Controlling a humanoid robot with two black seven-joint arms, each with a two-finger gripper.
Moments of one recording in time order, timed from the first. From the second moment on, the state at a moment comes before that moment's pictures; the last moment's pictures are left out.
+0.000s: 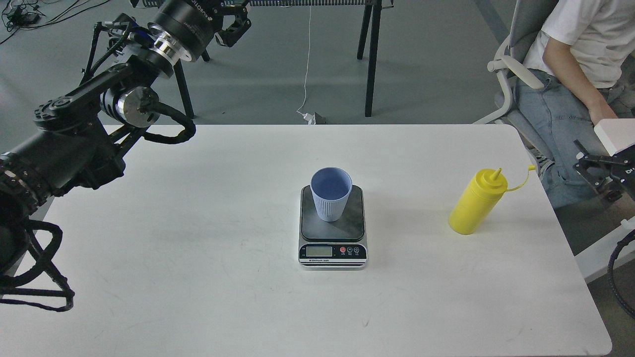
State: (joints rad) left arm -1.14 0.30 -0.44 -0.68 0.04 -0.39 -0.49; right arm 0.36 -0.87 0.78 0.96 0.57 0.49 0.11
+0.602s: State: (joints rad) left arm -1.10 0.30 -0.49 -0.65 -0.02 -0.44 -0.49; right arm 0.00 -0.78 0.85 1.27 0.63 0.49 0.24
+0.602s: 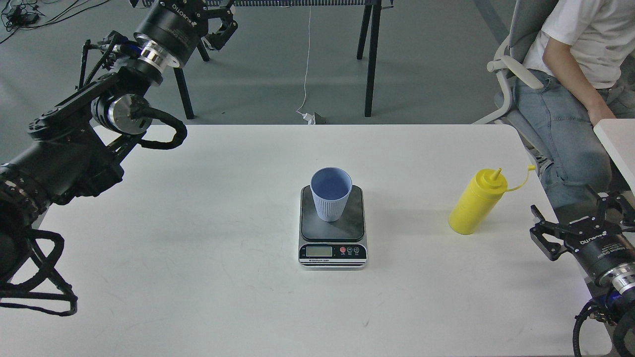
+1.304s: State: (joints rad) left arm -1.10 0.31 -0.49 -0.65 -0.02 -0.43 -0.49; right arm 0.01 -0.51 0.83 1.24 0.63 0.49 0.24
